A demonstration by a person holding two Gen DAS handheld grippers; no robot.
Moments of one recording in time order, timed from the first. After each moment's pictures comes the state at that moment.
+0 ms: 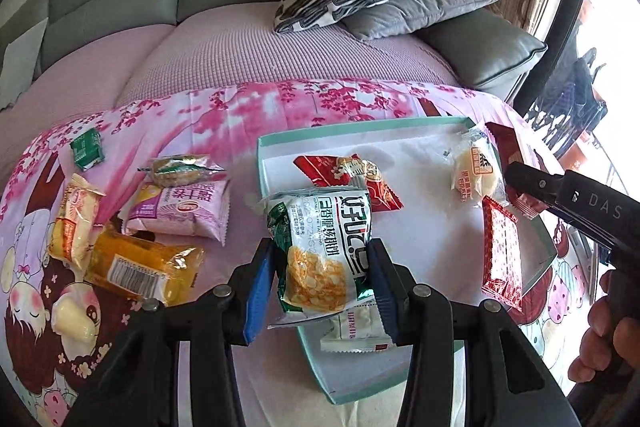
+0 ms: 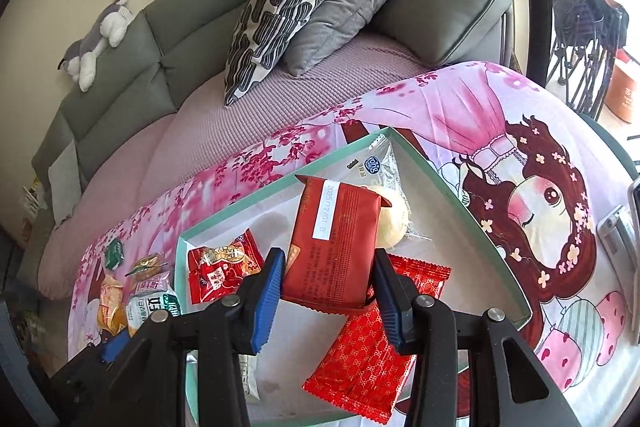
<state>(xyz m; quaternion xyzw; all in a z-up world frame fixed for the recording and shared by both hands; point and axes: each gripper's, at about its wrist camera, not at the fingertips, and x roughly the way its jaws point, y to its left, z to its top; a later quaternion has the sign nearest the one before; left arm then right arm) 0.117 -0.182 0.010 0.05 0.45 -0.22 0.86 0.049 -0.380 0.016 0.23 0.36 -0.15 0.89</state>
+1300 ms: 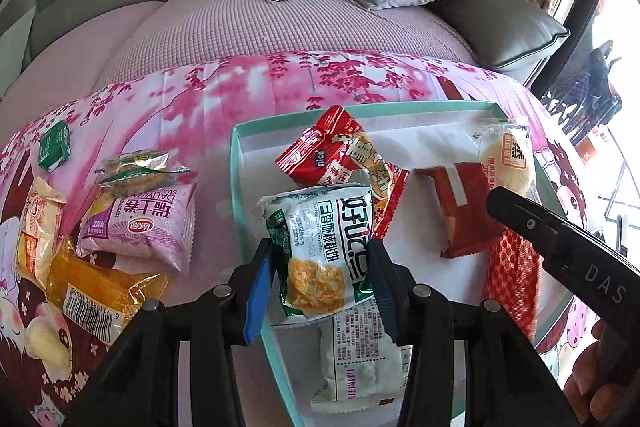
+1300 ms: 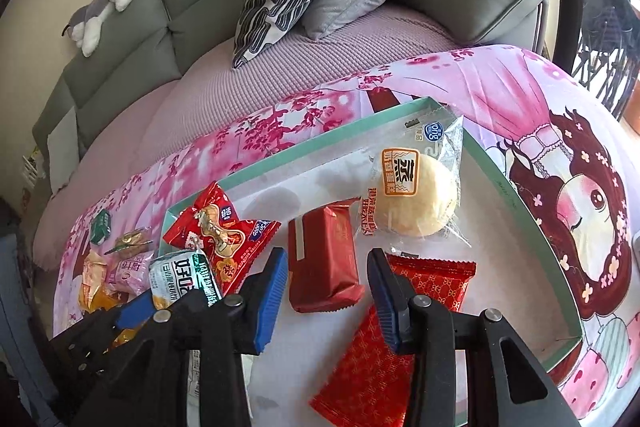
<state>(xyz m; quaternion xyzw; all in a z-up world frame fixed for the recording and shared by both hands) 0.158 -0.210 -0.025 0.06 0.49 -0.21 0.84 0.086 -0.370 -0.020 0.20 0.40 -0.12 0.88</state>
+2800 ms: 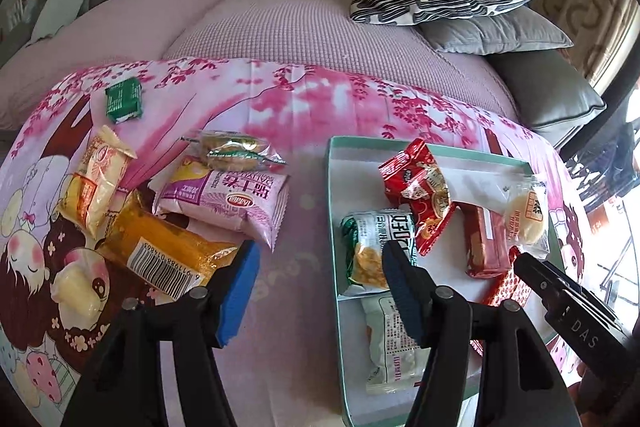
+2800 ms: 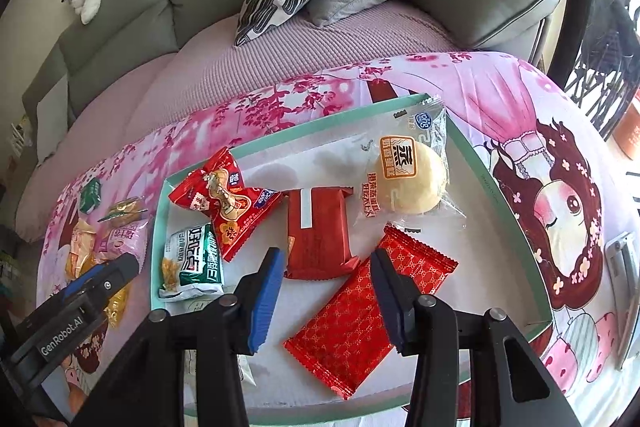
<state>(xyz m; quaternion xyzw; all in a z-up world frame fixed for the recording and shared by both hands) 0.156 -0.152 -0.002 -0.03 0.50 -0.12 0.86 0.078 -0.356 -0.009 0.16 0.44 -0.13 0.87</state>
